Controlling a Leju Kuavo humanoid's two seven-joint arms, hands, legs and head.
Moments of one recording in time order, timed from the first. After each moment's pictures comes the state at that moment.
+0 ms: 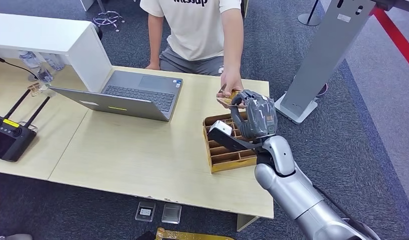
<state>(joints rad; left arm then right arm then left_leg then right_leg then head) -0.15 0.01 -1.20 -0.25 0.91 -0.05 0.14 -0.71 0.01 0.84 -1.01 0.77 -0.60 -0.01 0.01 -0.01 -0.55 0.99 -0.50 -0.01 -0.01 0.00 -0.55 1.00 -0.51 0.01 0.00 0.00</state>
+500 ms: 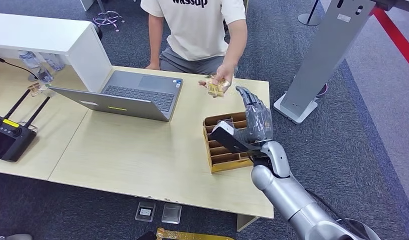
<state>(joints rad) -0.15 0.01 -1.20 -0.25 0.91 -0.06 0.11 -0.70 0.05 0.83 -0.89 0.57 -0.61 -0.10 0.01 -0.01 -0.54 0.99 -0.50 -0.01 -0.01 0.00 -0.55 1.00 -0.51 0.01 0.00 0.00</state>
